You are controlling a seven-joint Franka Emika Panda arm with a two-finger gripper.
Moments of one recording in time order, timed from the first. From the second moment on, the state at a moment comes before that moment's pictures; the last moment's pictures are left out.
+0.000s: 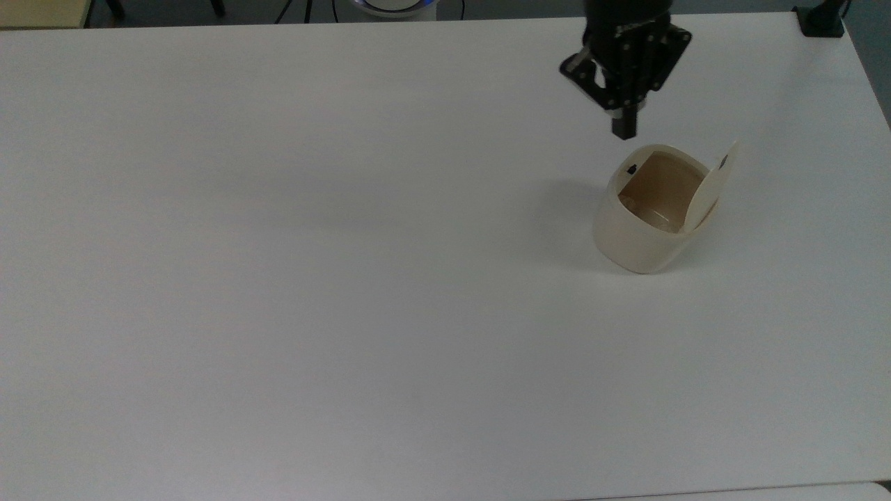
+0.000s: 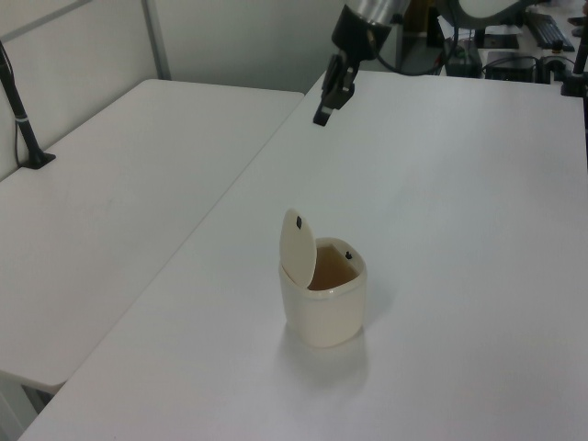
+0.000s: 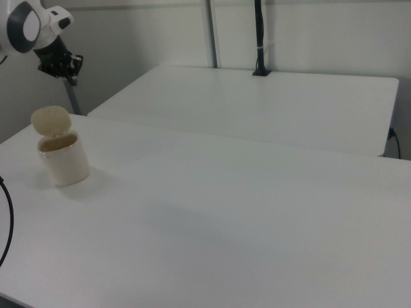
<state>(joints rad) 0.41 0.23 0.01 -1.45 -0.01 2.16 -0.05</state>
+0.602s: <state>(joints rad) 0.42 0.36 0.14 -1.43 -0.02 2.44 -0.11</state>
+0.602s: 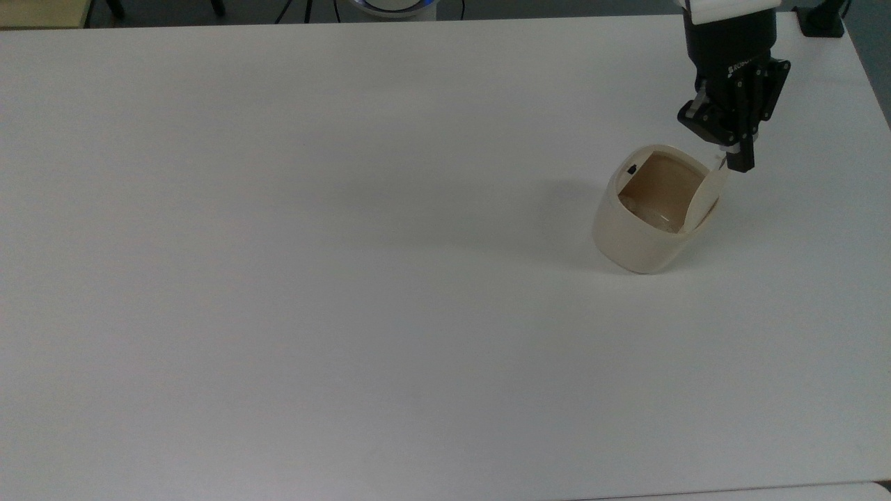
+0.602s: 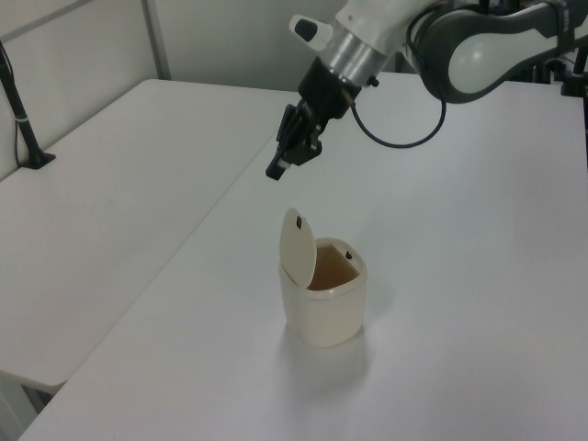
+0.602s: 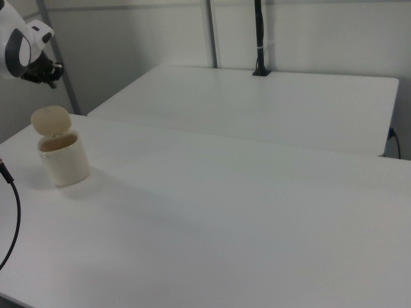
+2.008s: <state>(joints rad) 0.44 0.39 0.17 -1.43 -0.05 2.26 -0.31</state>
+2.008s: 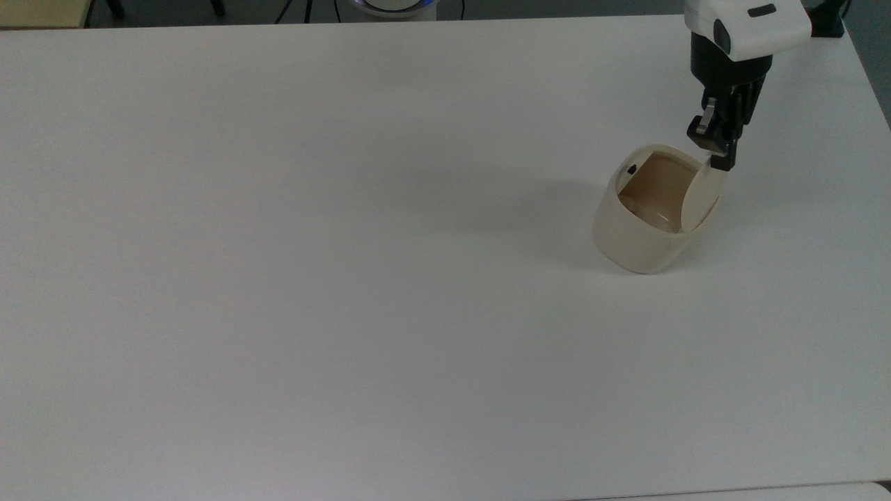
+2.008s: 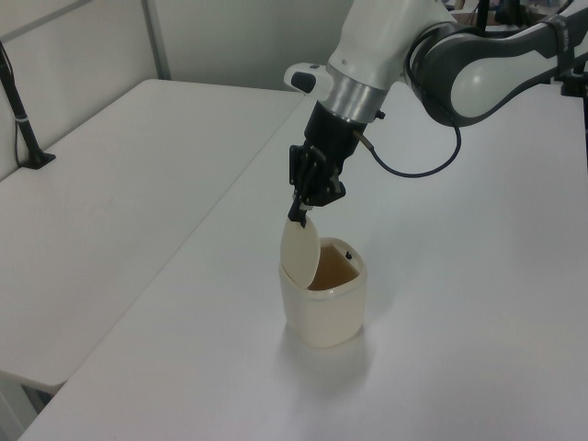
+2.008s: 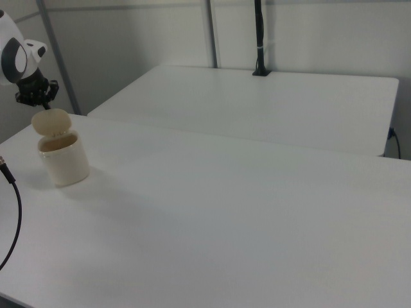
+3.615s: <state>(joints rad) 0.43 0.42 0.17 -1.52 -0.10 2.09 -0.31</state>
